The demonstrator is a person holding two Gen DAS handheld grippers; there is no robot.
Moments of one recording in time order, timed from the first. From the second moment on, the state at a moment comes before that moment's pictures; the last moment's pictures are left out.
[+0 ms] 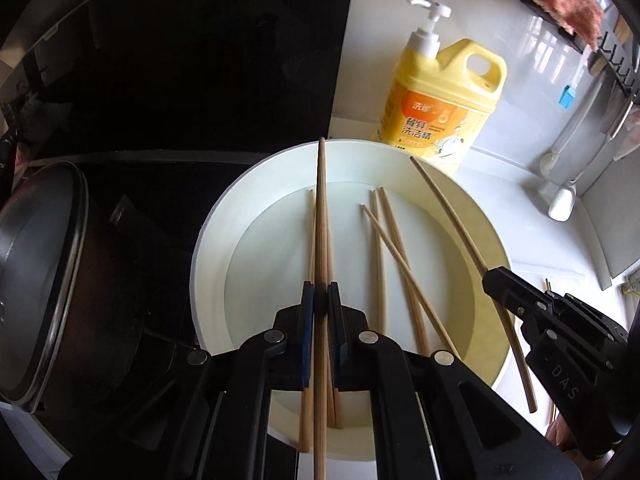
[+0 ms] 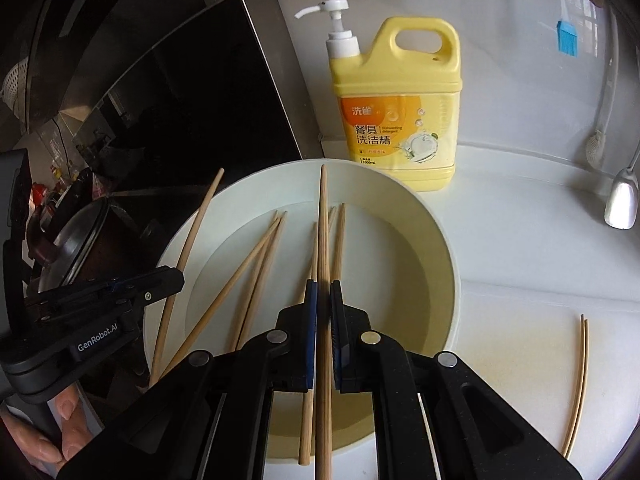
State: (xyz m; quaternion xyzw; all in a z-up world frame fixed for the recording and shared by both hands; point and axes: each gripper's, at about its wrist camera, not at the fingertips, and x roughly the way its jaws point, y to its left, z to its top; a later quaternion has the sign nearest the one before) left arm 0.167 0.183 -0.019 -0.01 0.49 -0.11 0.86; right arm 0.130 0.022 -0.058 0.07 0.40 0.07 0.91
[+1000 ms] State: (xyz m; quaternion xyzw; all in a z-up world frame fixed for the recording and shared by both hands) left arm 0.188 0.192 -0.038 -0.03 0.50 -0.07 0.86; right arm 0.155 0.024 -0.068 0.06 0.43 0.06 0.90
